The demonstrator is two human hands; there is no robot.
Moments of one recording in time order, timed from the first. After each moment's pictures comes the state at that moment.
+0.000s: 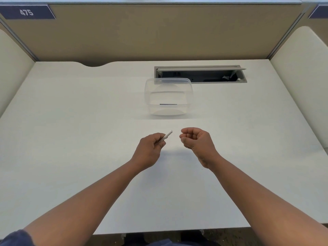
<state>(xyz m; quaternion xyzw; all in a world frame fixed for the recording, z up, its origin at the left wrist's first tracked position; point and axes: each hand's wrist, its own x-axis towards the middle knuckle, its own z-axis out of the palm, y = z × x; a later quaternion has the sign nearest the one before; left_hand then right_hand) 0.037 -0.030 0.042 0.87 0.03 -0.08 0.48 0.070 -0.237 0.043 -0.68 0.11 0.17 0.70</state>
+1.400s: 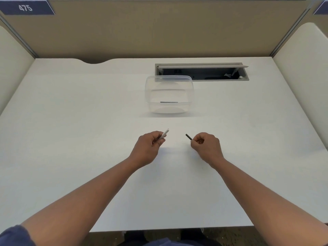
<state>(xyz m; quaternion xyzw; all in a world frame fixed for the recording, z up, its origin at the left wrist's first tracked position) 0.039 -0.023 0.038 0.86 0.05 -0.10 0.50 0.072 -0.264 0.017 -0.89 0.09 0.12 0.43</state>
